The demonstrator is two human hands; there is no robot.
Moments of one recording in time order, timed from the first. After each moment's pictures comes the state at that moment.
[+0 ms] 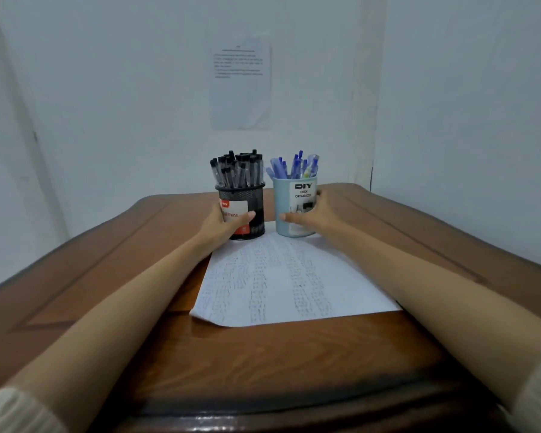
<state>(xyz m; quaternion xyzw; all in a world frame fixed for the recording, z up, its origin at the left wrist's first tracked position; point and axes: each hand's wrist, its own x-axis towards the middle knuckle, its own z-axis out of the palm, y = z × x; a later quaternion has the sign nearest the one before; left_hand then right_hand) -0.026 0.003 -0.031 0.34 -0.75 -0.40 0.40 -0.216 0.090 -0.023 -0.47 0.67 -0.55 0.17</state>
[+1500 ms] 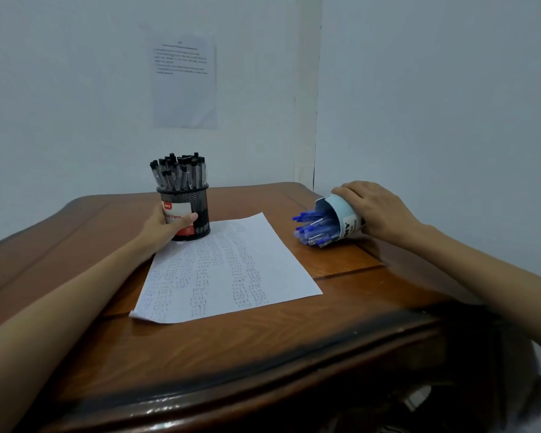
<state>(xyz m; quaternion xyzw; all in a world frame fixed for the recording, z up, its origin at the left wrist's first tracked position) -0.026 -0.004 -0.034 0.34 -0.75 -0.40 0.41 -0.326 0.269 0.004 -0.65 0.66 -0.09 -0.37</state>
